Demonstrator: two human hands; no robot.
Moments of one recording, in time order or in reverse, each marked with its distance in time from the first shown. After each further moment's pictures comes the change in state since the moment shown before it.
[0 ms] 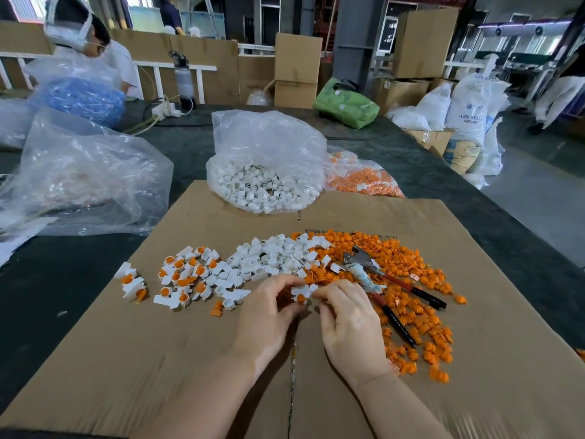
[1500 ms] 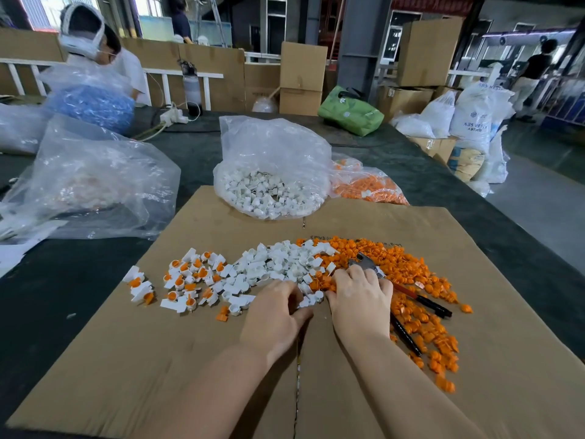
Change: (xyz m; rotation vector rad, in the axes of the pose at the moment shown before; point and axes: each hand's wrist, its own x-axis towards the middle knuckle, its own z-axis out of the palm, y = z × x) left_hand 0.016 -0.008 0.002 0.353 -0.062 0.040; right_hand 0.033 0.020 0.021 -0.534 -0.294 0.210
